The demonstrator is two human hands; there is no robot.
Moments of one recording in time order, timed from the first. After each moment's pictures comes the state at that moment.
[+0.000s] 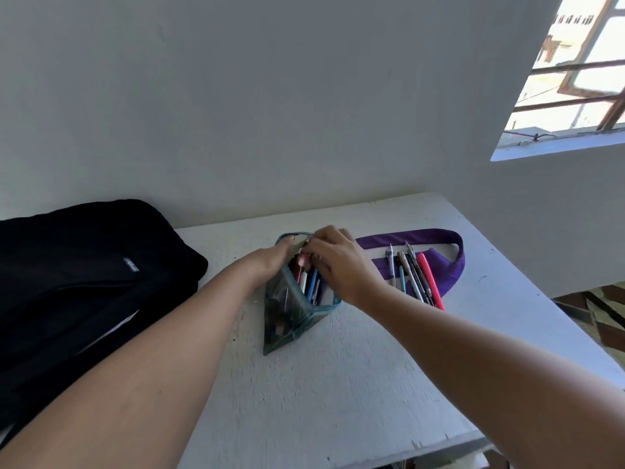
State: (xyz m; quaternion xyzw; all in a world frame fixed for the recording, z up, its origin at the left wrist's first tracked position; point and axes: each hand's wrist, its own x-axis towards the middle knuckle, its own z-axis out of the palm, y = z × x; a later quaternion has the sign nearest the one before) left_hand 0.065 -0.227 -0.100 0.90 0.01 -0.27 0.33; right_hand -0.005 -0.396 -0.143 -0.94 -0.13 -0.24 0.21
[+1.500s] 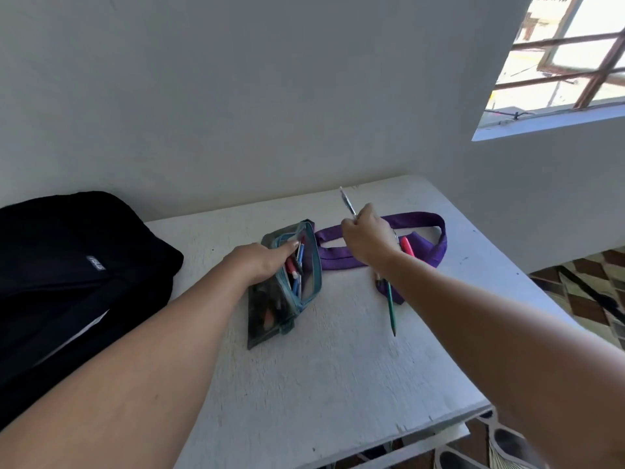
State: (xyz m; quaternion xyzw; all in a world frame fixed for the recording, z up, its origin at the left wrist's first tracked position) left_hand 0.058 -0.245 -0.108 0.96 -0.05 -0.24 0.15; right_hand -0.002 -0.445 -0.119 -0.88 0.28 -0.08 0.37
